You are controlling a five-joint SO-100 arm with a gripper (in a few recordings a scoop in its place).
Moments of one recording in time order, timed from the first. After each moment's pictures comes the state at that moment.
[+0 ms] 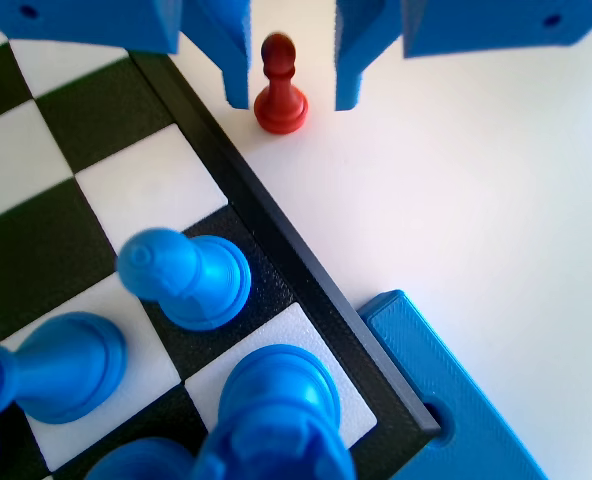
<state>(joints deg) 37.7 66.9 116.3 30.4 -93.3</state>
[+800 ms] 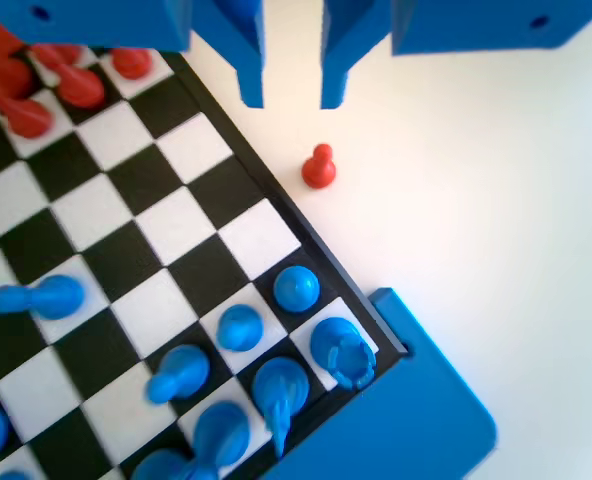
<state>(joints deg) 33.0 78.5 106.9 56.5 -87.2</state>
